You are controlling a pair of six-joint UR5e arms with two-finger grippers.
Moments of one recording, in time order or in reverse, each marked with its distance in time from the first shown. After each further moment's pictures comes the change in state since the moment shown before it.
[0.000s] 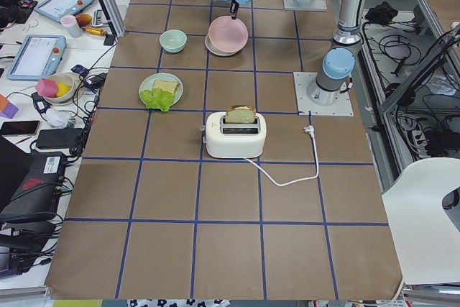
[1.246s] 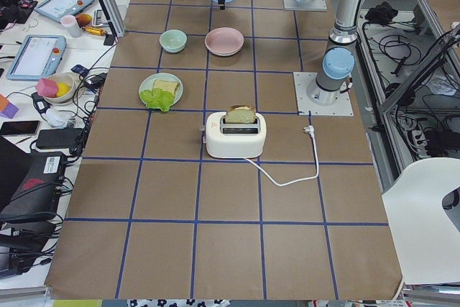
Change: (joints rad) left arm 0.231 0.121 0.336 -0.581 -0.060 0.037; right arm 0.196 -0.015 -0.045 0.071 -0.014 0.292
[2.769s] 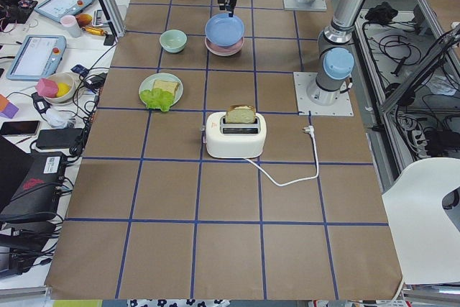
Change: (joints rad) left arm 0.177 0.117 0.041 -0.153 0.062 0.156; right arm 0.529 0.154 0.006 -0.347 0.054 0.644
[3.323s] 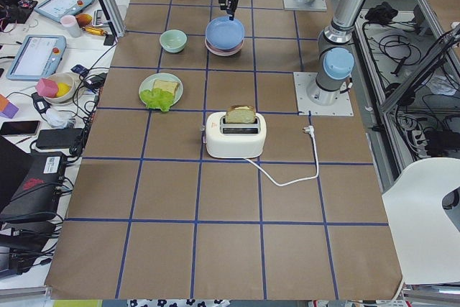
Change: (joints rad) left arm 0.001 0.004 -0.001 -0.004 0.000 -0.001; right arm 0.019 0.022 0.000 -0.035 0.003 0.024
